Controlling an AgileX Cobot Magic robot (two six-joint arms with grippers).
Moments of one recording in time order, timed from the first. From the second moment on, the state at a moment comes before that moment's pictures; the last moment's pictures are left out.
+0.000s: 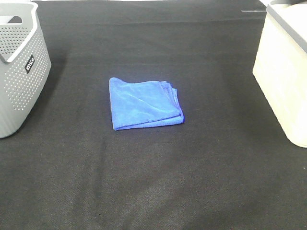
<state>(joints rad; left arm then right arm) 0.01 -0.01 -0.50 -0.06 1.05 0.02 0.12 1.51 -1.46 0.56 1.03 -0.12</state>
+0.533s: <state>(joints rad) 0.01 -0.01 -0.50 -0.06 1.05 0.02 0.22 2.20 -1.74 0.64 0.99 -0.17</state>
